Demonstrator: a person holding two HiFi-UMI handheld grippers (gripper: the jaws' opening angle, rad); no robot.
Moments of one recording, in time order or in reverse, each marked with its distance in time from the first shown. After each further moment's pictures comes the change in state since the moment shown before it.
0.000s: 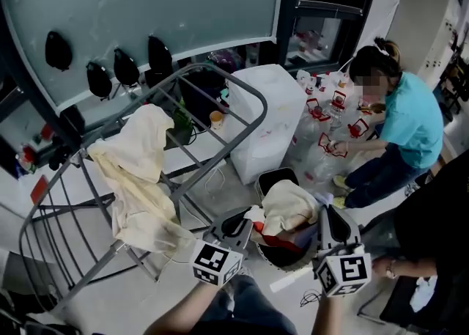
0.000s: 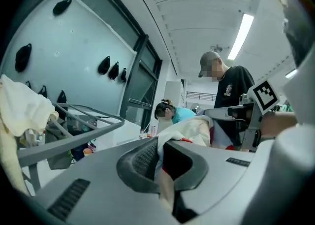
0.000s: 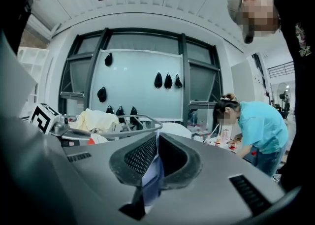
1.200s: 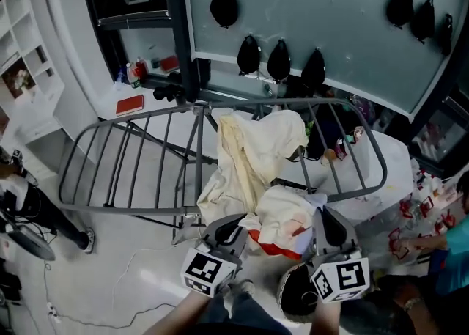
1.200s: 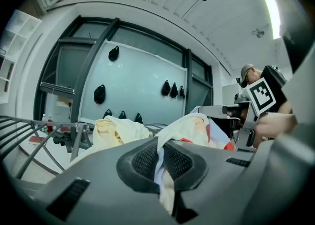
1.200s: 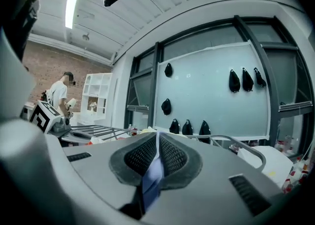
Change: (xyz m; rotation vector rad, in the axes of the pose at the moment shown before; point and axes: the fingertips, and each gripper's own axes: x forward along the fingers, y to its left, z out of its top) left arm -0.208 0.141 0.027 -0.042 -0.113 0.733; right arm 0.125 0.259 0.070 -0.157 -0.116 0.799
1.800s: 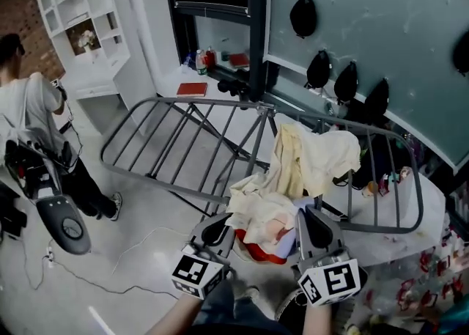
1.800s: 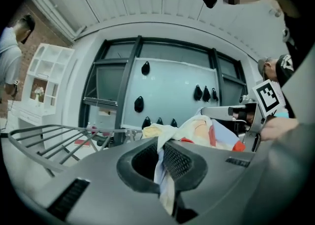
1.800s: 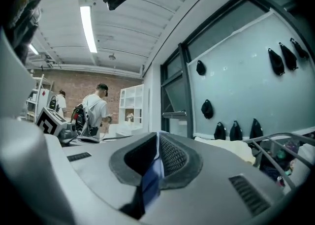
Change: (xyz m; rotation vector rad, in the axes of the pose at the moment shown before) left arm -0.100 0.074 0.003 -0.052 -0.063 0.437; right arm 0.066 0.121 0.018 0.025 -0.074 0.464
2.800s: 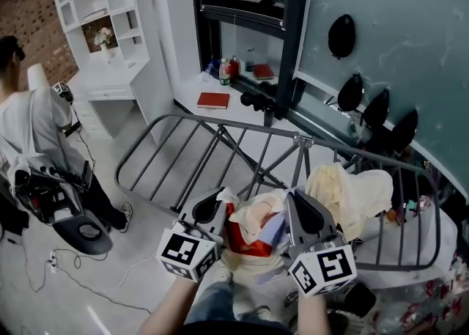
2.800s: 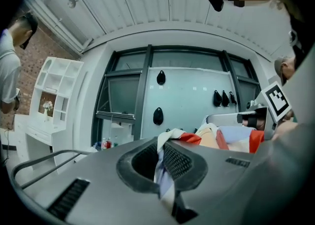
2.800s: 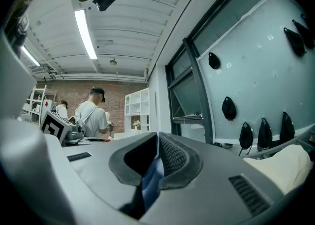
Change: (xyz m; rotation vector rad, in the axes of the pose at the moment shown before) left arm 0.029 0.208 0.075 0.052 -0.082 0.118; right arm 0.201 0.071 0.045 0.050 -0.063 0.095
